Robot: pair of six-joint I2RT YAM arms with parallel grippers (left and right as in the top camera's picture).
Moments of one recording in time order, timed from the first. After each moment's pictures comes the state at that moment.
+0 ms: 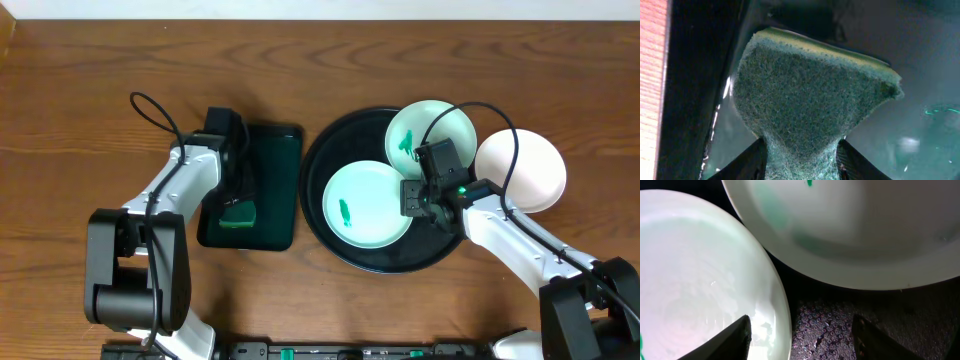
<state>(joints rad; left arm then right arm) -0.10 1.78 1.06 -0.78 -0.01 -0.41 0.38 1.57 0.80 -0.40 0.03 0.36</state>
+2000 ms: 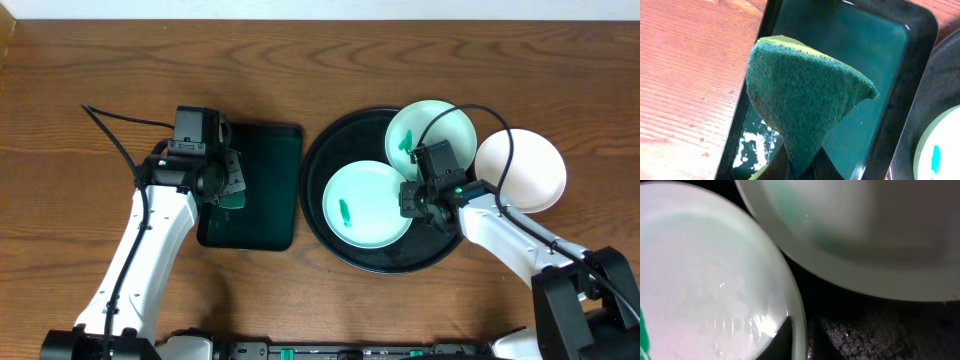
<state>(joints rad) -0.10 1.39 1.03 -0.82 -0.01 -0.35 0.38 1.61 0.79 -0.34 -0.03 0.36</state>
